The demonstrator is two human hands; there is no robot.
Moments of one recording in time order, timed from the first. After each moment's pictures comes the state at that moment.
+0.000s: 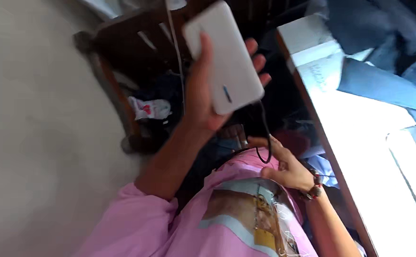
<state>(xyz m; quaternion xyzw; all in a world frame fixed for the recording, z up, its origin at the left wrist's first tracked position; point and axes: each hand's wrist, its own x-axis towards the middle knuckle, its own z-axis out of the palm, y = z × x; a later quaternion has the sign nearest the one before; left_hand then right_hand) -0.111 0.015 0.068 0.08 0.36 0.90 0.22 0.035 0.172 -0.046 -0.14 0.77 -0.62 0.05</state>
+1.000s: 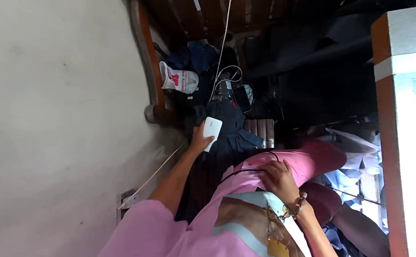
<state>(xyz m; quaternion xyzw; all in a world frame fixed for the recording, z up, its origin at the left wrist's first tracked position) -0.046 -0.227 -0.201 -0.15 0.88 0.40 0.21 0.060 0.088 -0.110 -0.06 0.87 -0.46 0.17</state>
